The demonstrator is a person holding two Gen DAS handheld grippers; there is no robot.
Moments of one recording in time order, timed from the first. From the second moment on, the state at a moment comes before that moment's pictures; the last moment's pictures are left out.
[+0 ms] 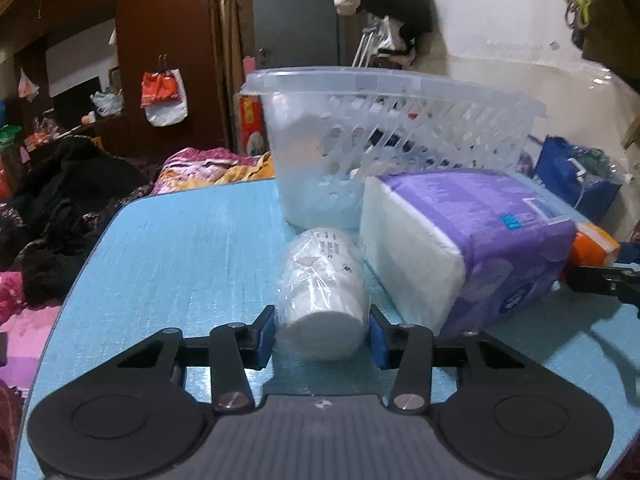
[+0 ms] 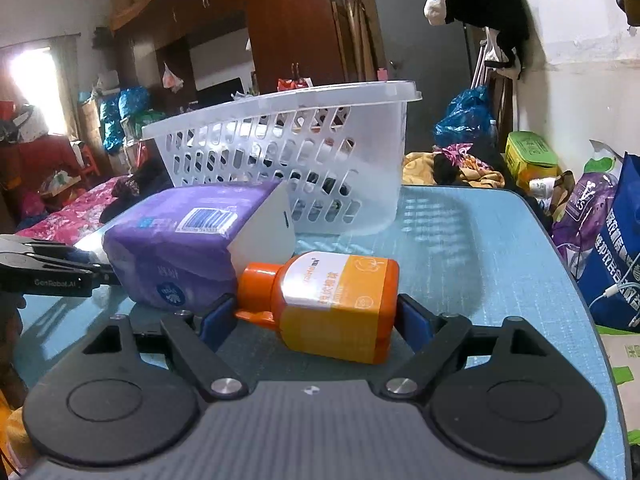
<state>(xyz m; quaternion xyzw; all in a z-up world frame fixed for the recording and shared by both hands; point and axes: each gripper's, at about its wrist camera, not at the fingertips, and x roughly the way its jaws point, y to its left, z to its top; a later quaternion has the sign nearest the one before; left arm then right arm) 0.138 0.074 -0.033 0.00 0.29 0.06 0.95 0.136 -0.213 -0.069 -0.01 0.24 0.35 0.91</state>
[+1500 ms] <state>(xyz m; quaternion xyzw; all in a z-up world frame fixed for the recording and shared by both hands) 0.242 0.064 0.109 0.01 0.19 0.02 0.98 0.225 -0.143 0.066 -0.05 0.17 0.32 0.93</state>
